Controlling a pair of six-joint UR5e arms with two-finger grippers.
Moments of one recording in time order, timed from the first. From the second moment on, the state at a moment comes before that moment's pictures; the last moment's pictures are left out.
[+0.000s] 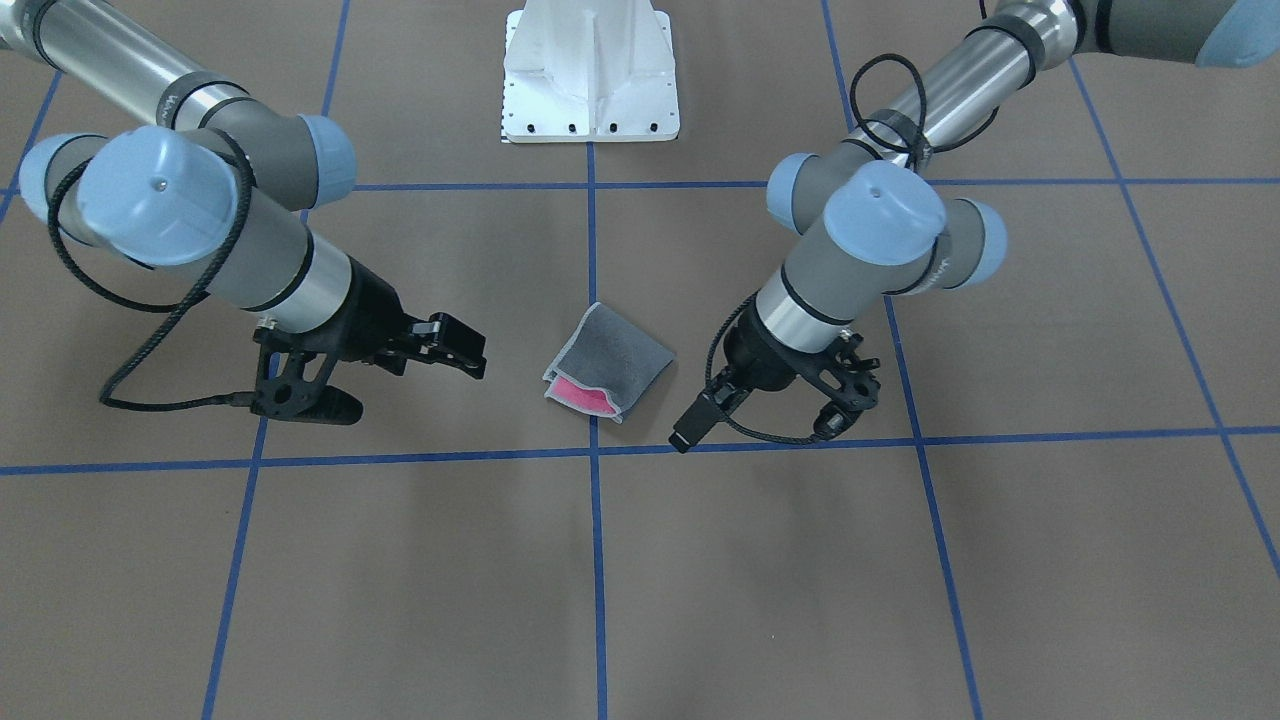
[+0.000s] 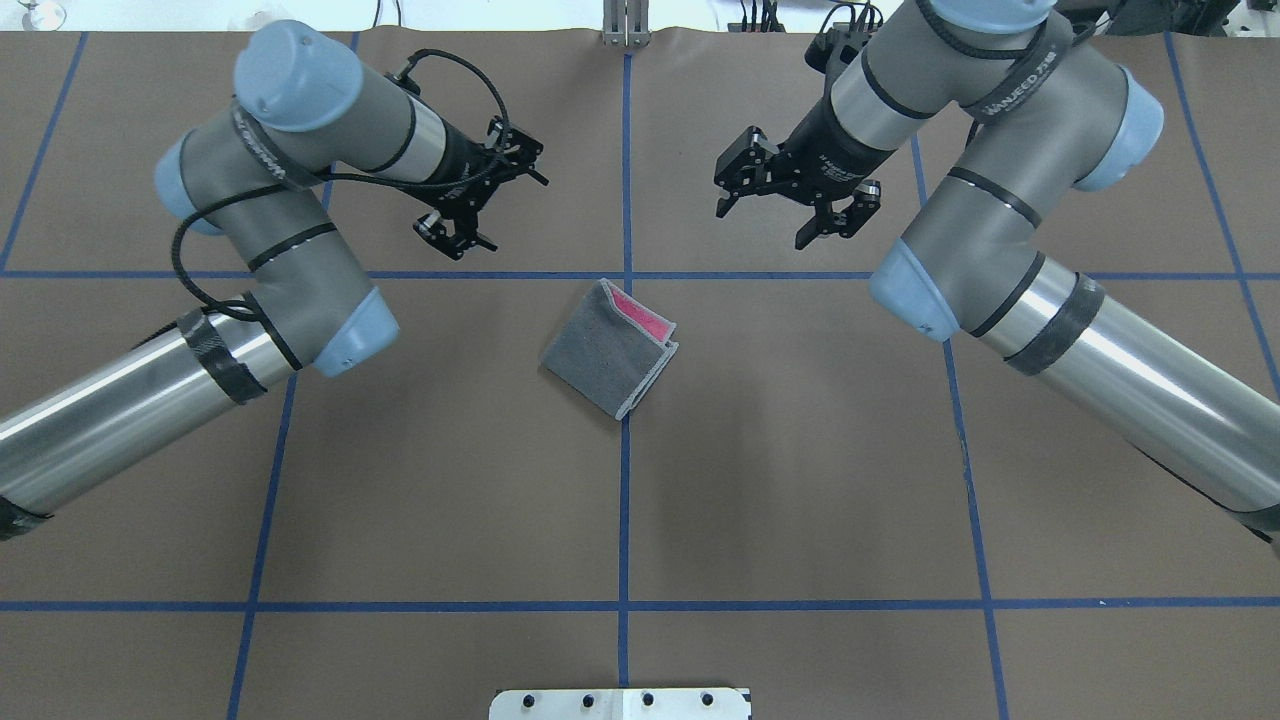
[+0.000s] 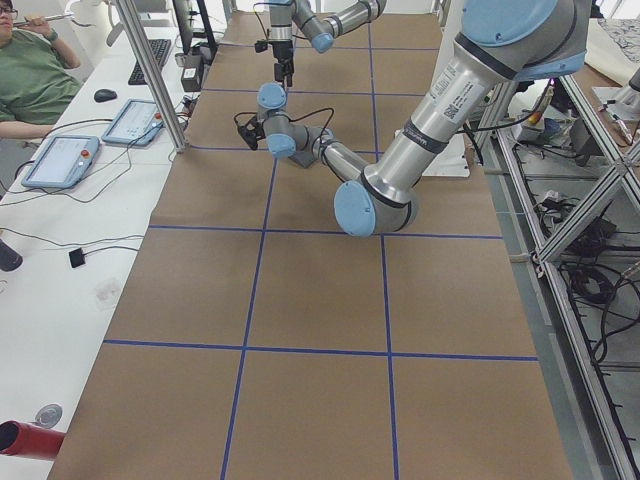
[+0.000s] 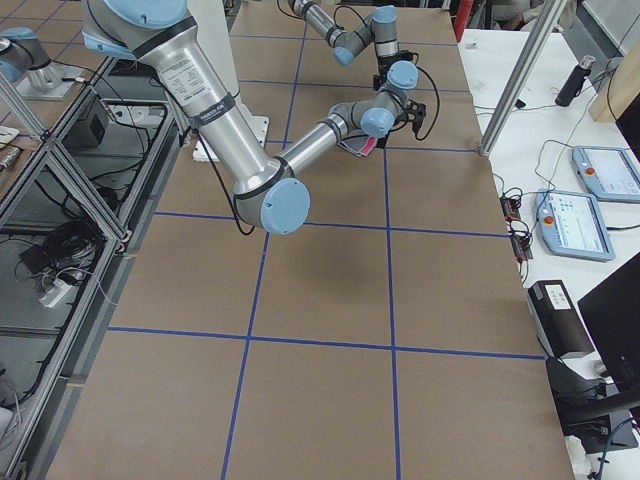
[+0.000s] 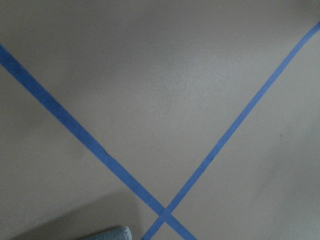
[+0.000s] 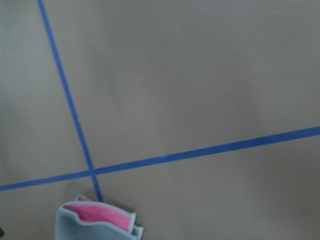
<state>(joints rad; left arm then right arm) -0.82 -2.27 -1.34 -2.25 -2.12 -1.97 0.85 -0.90 1.53 -1.25 2.32 1.31</state>
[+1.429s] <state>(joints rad) -0.90 -2.15 -1.35 -2.27 -2.21 -1.80 0.57 -0.90 1.38 -0.91 1.86 0.94</state>
